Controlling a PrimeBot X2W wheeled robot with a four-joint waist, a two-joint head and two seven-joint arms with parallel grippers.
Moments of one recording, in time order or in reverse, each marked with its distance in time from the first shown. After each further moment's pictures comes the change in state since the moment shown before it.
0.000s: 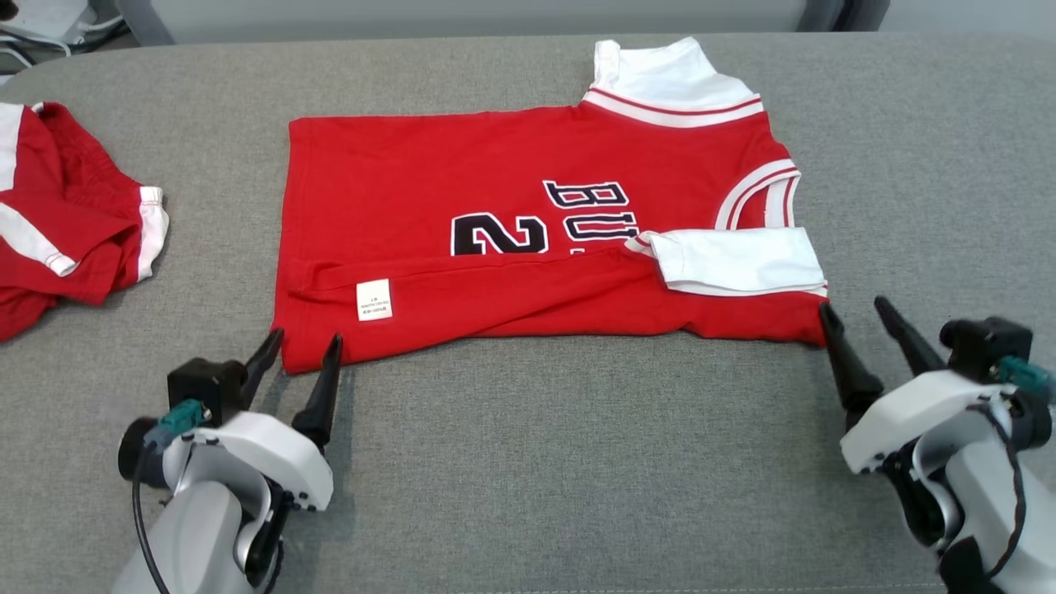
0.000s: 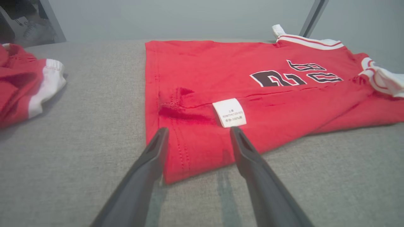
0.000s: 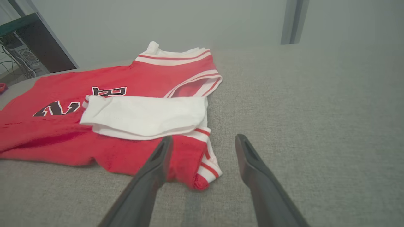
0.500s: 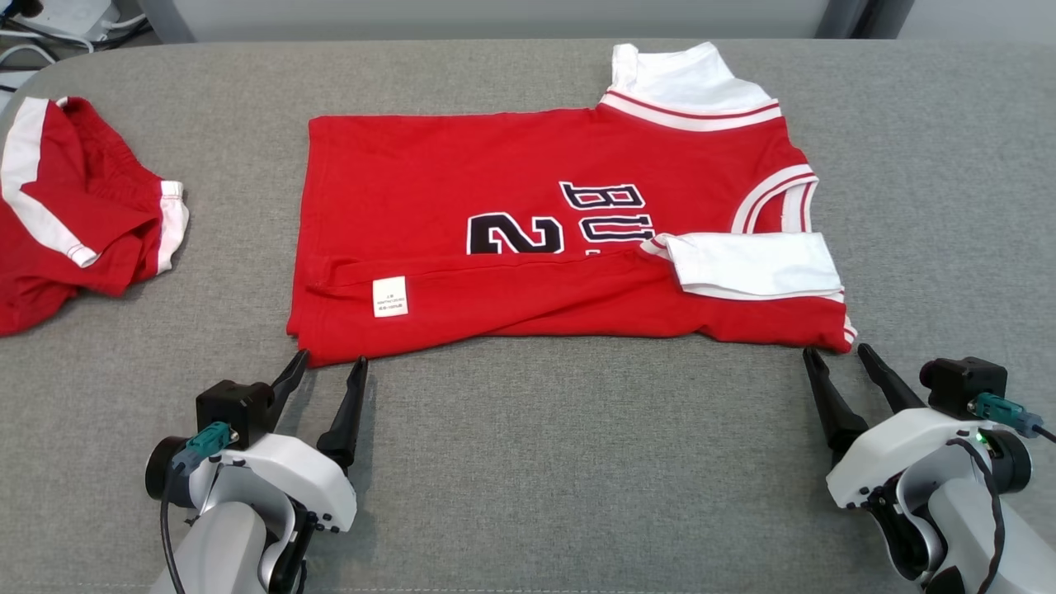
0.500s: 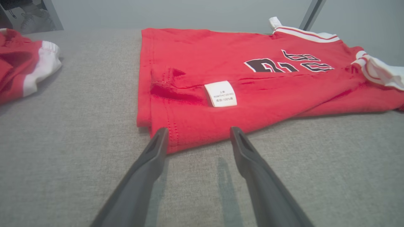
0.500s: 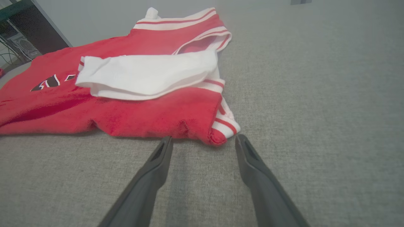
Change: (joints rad) left arm 0.059 -0.053 0.040 -0.020 0.056 -0.007 0.000; right arm 0.053 0.040 0.006 0.049 0.014 0.000 0.000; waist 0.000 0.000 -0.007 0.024
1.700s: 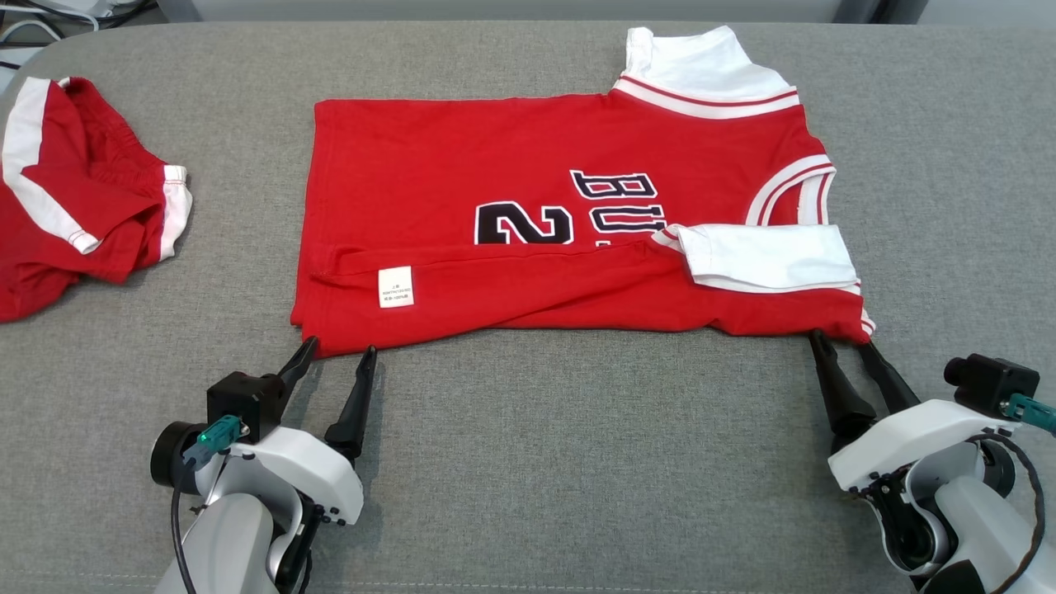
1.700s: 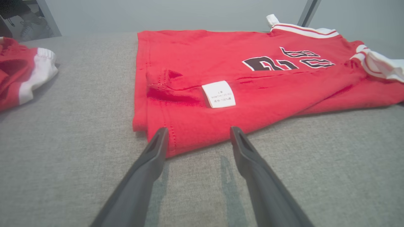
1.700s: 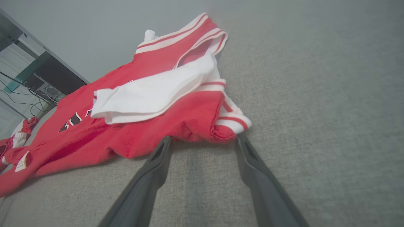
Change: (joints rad) left arm 0.000 -0.033 0.055 -0.023 0.103 -0.025 0.000; right arm 0.023 -0.004 0.010 -0.079 0.237 0.000 0.000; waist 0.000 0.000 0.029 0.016
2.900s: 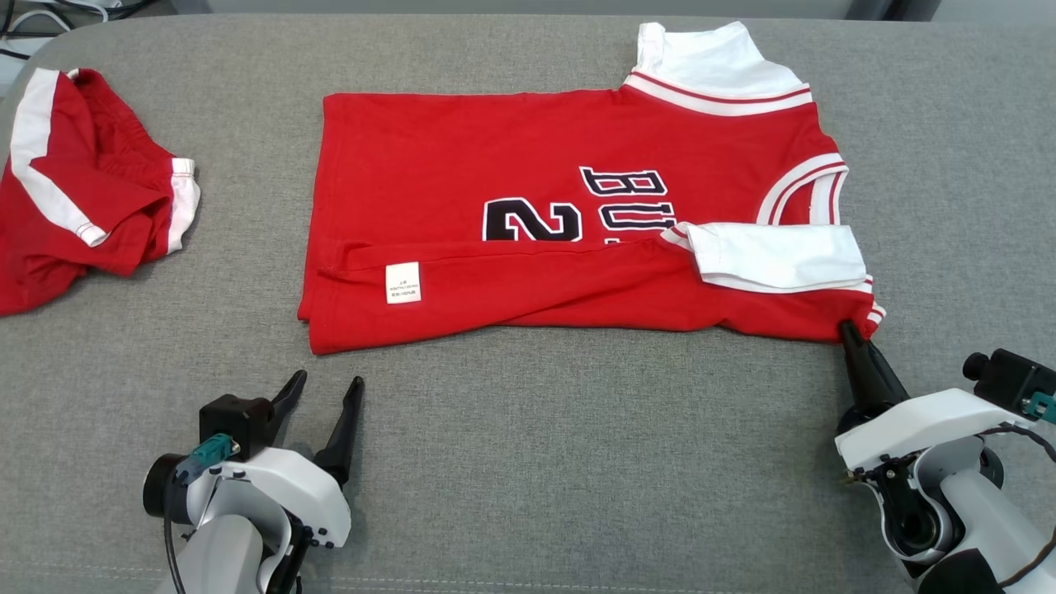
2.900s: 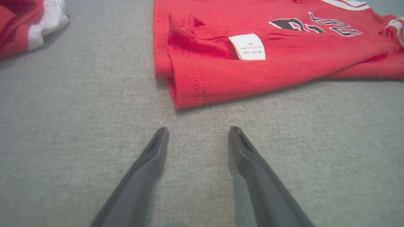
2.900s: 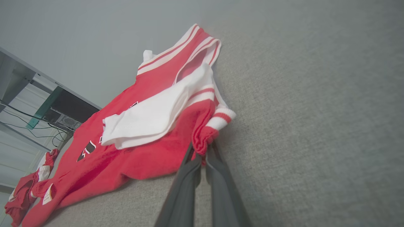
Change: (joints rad) left arm -0.002 0.004 0.005 0.107 -0.023 -0.010 0.000; right arm -0.002 0.008 -0.028 -0.035 0.180 -0.003 0.000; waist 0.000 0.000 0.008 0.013
